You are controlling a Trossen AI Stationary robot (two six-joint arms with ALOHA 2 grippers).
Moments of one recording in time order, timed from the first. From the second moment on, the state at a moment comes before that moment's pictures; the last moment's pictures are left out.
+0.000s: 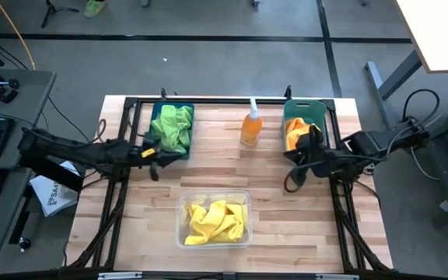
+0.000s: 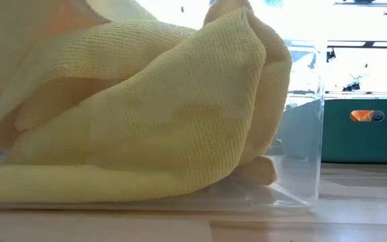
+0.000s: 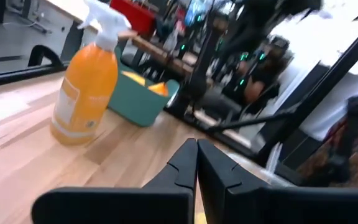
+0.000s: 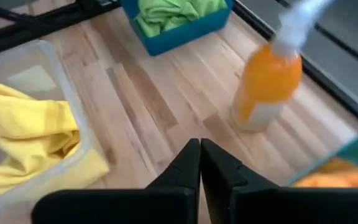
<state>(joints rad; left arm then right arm) -0.15 0.61 0.32 0.24 -0.28 -0.51 0.40 1.12 1.28 -1.07 0.59 0.73</state>
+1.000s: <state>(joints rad) -0.14 0.07 0.01 0.20 -0.35 -0.68 0.39 0.71 0.63 -0.28 0.36 0.65</state>
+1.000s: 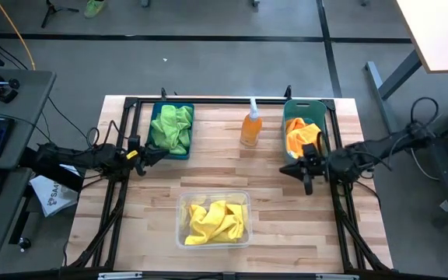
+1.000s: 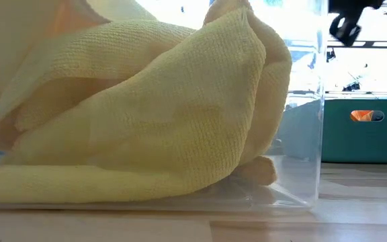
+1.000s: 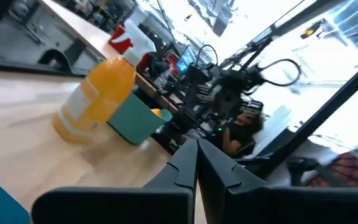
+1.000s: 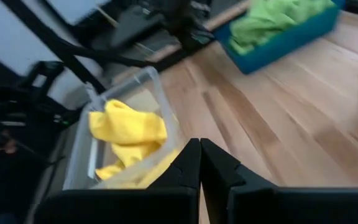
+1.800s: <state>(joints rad) -0.14 0.07 0.01 0.20 -0.35 -0.75 -0.07 0.35 0.27 -0.12 -0.14 0.42</state>
